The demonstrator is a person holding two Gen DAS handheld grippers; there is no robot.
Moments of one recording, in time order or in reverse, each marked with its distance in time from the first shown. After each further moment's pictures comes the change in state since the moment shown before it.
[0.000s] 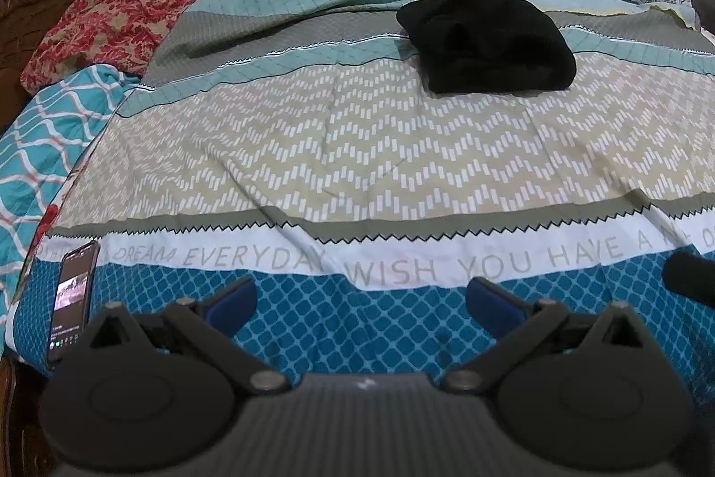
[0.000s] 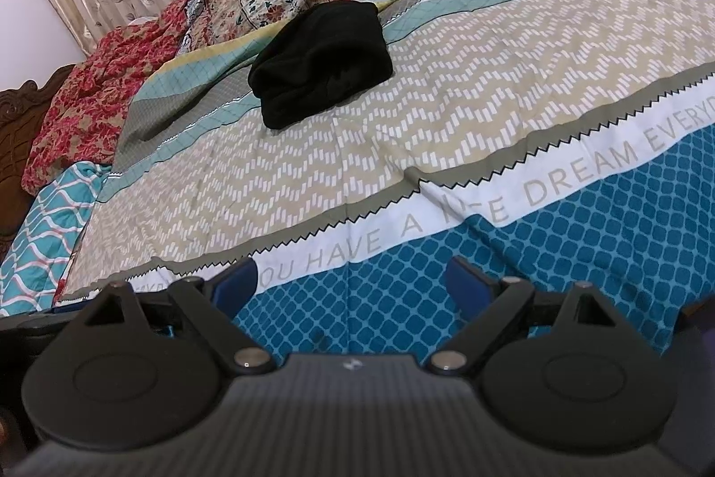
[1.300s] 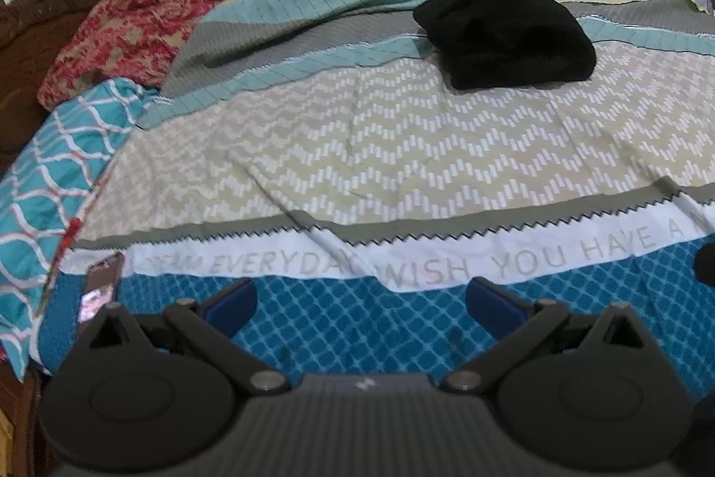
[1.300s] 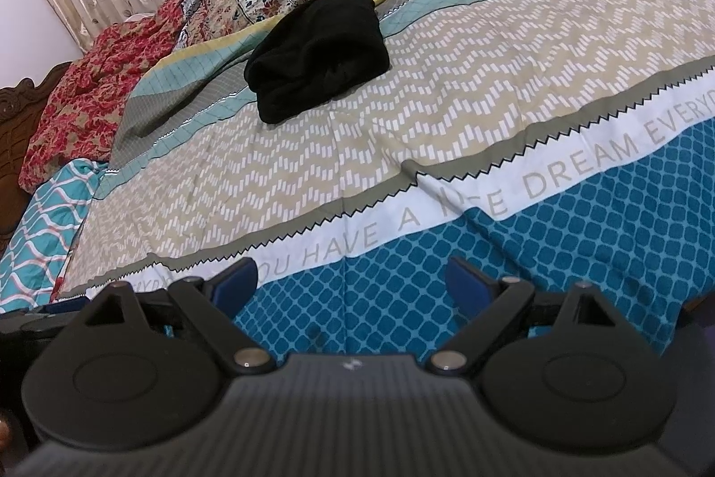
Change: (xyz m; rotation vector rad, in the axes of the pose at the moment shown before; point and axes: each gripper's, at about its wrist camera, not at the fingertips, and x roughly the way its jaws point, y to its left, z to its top) left arm 0.006 0.005 -0.002 0.052 -0.023 0.079; right arm 0.003 -0.003 -0.001 -0.002 0.015 -0.001
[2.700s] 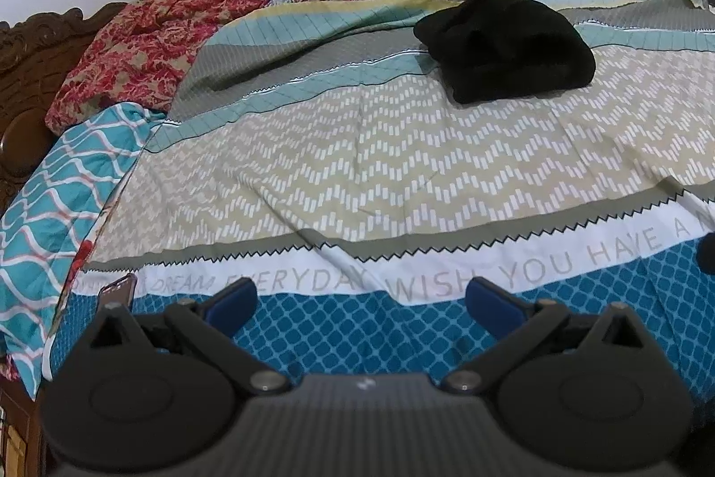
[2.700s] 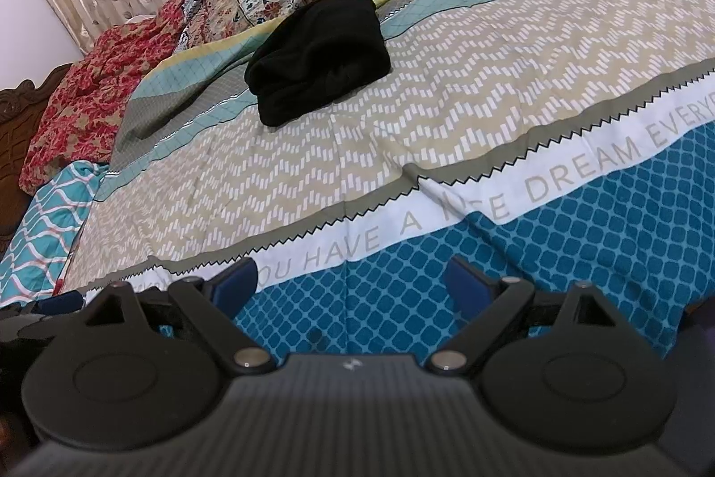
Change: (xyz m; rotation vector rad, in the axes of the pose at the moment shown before) left arm -0.003 0.001 -0.001 0.033 -0.048 0.009; right arm 0.001 -0.005 0.005 -0.008 0.000 0.009
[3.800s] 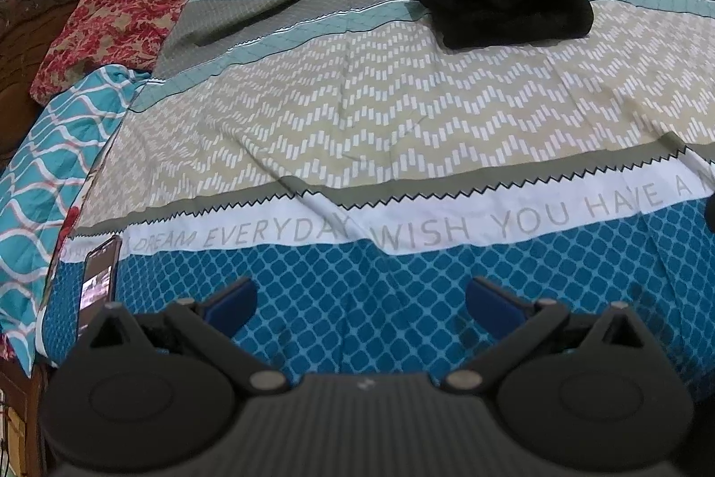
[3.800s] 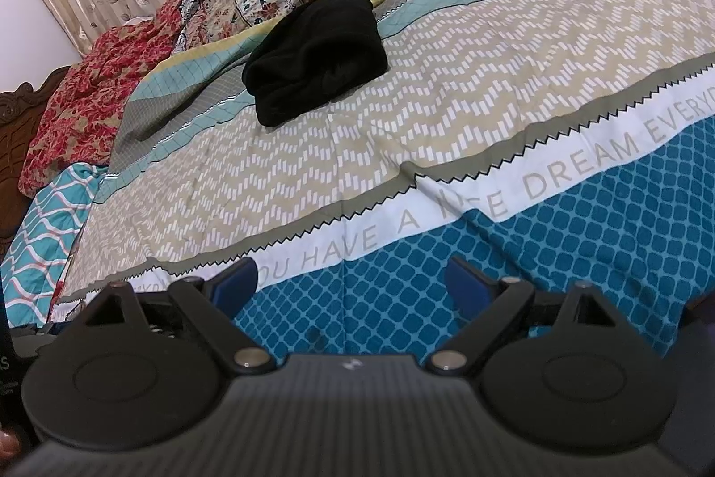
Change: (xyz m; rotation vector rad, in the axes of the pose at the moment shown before) left arm 0.009 -0.009 -0.008 0.009 0.137 -0.019; right arm 0.000 0.000 -0.002 0.013 -0.001 -0.004
